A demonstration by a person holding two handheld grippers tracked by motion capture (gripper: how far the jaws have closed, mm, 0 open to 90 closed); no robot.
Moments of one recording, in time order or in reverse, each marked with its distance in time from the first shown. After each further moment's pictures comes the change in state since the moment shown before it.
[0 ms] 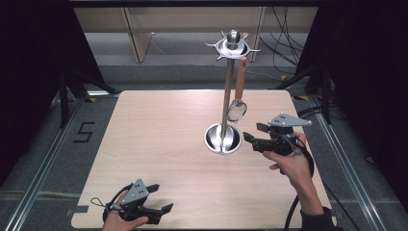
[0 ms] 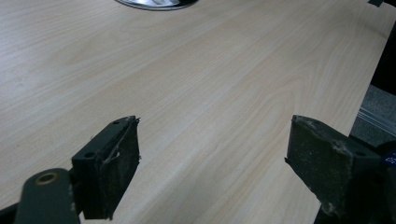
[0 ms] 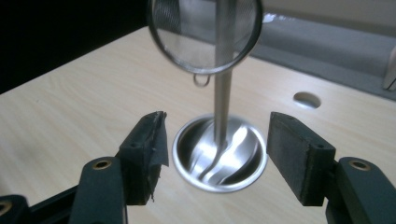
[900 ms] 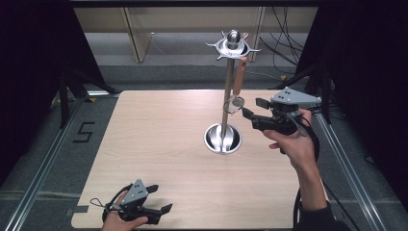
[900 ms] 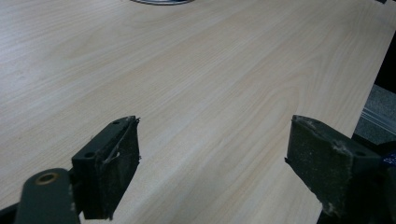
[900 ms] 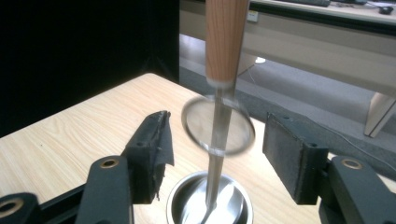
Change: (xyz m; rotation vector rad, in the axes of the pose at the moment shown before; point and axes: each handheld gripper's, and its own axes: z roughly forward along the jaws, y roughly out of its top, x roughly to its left) left arm 0.001 -0.004 0.000 0.022 0.016 -0.020; right arm 0.008 0.068 -0.021 -0.142 -0.023 -0.069
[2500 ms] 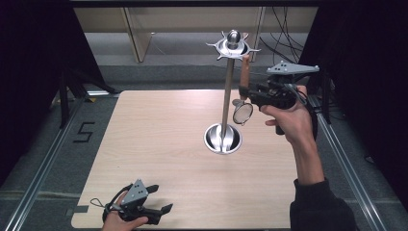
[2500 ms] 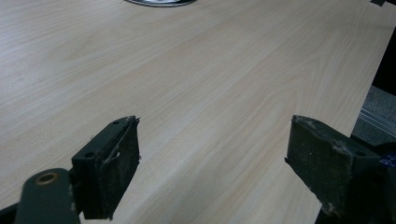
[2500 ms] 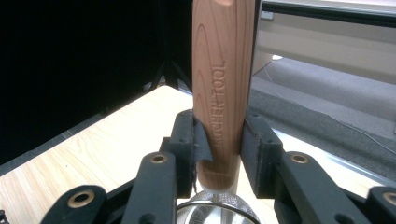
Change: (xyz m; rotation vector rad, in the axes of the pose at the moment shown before) left arm 0.000 0.001 0.001 -0.026 -0.012 0.003; right arm -0.010 0.058 0.016 0.030 0.073 0.048
